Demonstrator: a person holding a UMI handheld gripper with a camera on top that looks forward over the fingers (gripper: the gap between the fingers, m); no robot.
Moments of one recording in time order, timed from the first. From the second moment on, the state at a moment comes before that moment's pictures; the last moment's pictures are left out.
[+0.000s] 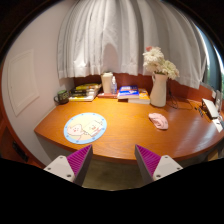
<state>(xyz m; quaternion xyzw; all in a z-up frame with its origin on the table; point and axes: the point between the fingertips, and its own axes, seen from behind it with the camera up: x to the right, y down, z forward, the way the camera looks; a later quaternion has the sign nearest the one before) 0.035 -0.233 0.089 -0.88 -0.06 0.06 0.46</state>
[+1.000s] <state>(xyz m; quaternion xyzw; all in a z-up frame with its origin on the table) 0.260 0.028 -0.012 -0.91 0.05 -0.01 0.41</state>
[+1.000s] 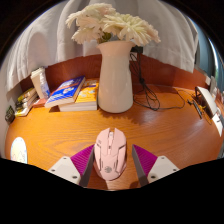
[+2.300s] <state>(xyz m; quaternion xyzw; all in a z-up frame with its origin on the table) -0.116 -0.014 0.069 -0.91 0.00 0.04 0.40</state>
